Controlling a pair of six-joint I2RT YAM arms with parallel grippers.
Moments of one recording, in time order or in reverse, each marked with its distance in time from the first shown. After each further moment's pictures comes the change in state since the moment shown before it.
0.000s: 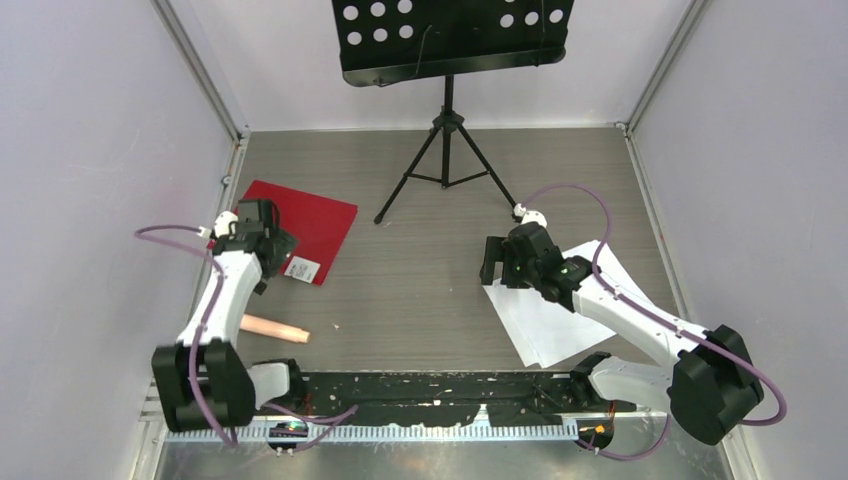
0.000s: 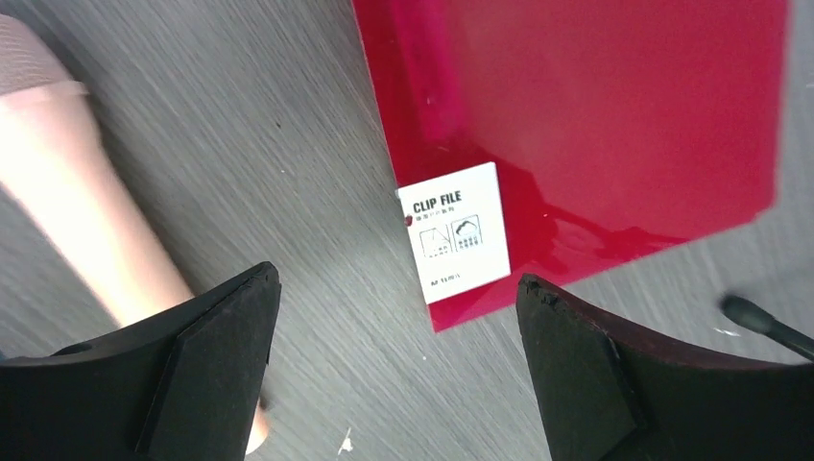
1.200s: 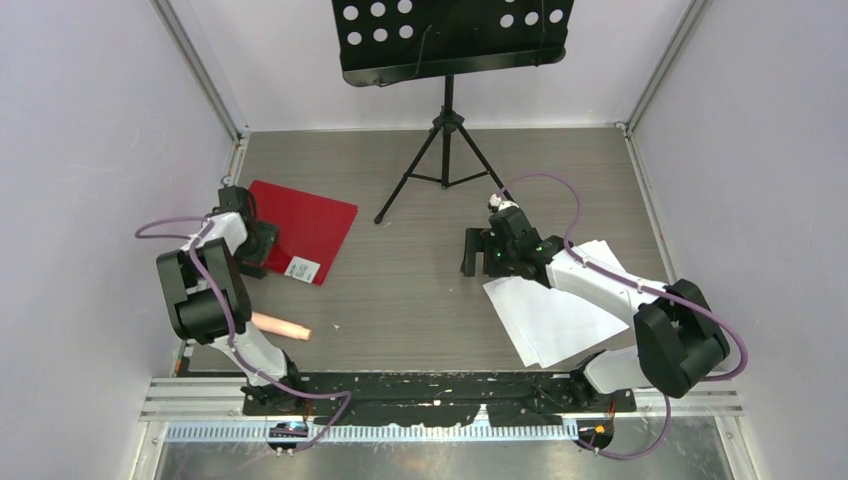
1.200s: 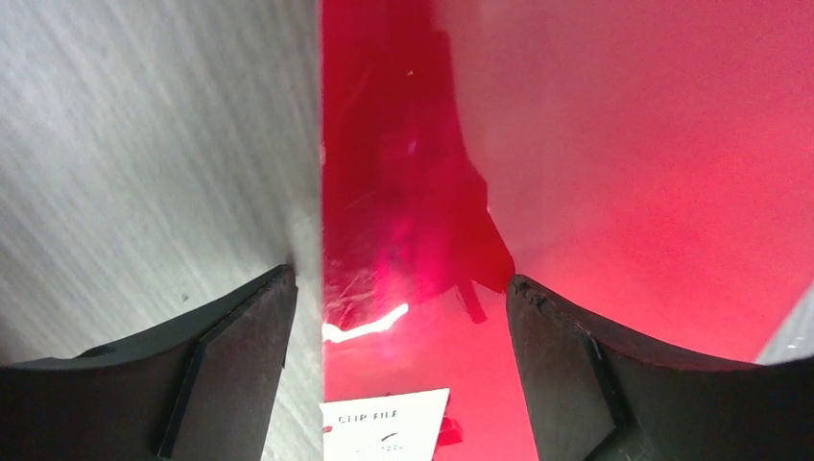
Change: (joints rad) left arm 0.237 0.573 0.184 0.208 0.161 -0.124; right arm 0.000 0.247 0.127 0.069 -0.126 -0.034
